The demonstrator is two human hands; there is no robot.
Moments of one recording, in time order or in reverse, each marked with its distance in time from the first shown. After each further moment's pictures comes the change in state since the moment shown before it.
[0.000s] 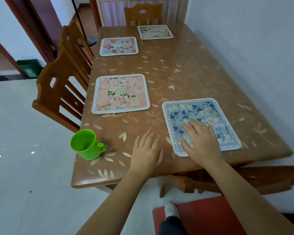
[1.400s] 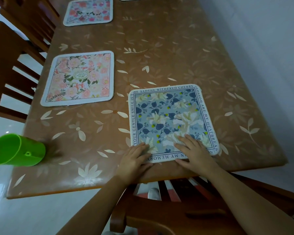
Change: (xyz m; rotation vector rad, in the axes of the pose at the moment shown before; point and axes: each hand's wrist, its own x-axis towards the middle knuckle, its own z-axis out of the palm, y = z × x) left_hand 0.034 0.051 0.166 -0.240 -0.189 0.168; right_hand -0.028 0.213 0.108 0.168 -0.449 -0.173
